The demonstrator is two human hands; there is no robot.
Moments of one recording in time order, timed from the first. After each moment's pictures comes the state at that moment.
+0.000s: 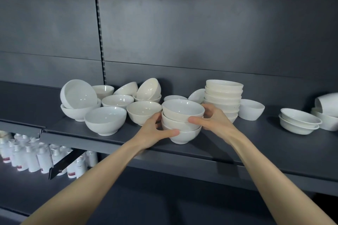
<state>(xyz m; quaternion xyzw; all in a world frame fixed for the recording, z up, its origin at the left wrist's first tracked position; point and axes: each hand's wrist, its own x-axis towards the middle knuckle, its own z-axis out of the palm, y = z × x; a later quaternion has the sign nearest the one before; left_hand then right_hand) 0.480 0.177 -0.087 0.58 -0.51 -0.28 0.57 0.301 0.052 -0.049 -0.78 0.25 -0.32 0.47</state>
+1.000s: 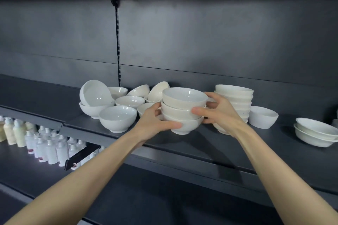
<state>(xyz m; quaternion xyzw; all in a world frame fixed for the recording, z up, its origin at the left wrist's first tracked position) 0.473 0.200 -0.058 0.60 -0.46 -0.24 0.61 0.303 0.066 -0.016 -0.76 0.20 -0.34 0.52</state>
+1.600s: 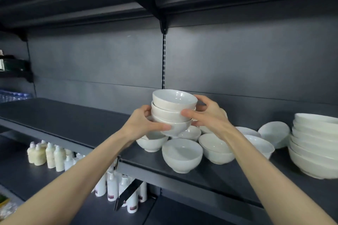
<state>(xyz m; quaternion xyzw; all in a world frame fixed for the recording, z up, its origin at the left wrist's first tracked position) 0.683 0.302 0.002 0.69 -0.43 -0.13 0.57 0.528 0.146 0.025 -0.76 0.12 -0.35 0.53</state>
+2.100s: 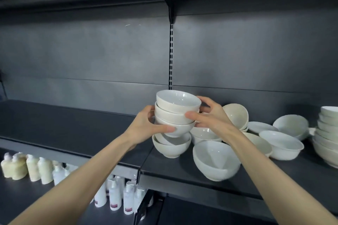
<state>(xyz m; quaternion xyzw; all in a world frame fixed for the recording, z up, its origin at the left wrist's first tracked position) 0.791 0.309 -0.015 0.65 -0.48 -0.17 0.56 0.619 0.177 0.007 -0.74 0.17 -0.37 0.54</state>
